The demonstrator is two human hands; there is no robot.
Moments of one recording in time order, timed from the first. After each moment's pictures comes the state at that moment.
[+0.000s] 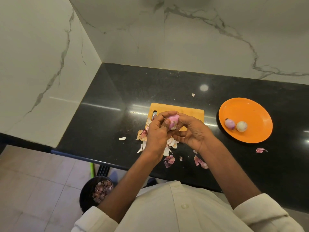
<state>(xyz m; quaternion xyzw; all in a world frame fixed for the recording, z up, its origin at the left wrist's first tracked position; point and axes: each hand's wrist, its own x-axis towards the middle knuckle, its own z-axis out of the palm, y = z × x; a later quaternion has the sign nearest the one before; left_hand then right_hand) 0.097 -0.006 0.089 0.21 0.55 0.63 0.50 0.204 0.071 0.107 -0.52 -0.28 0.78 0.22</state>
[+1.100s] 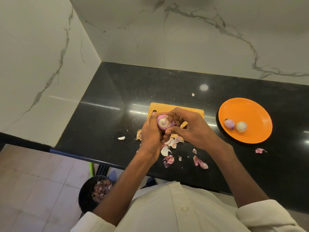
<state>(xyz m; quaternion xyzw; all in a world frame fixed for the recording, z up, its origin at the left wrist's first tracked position) 0.088 -0.008 0.103 0.10 0.55 0.64 0.53 0.222 0.080 0.117 -0.29 -0.83 0.44 0.20</state>
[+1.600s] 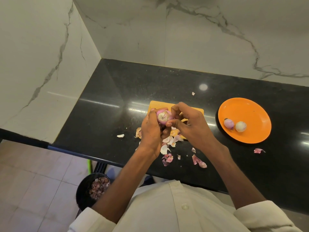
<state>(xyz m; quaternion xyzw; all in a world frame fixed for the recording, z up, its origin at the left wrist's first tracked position) 0.091 0.000 0.111 0.08 0.55 0.65 0.52 0.217 0.073 0.113 -0.30 -0.82 0.40 0.28</state>
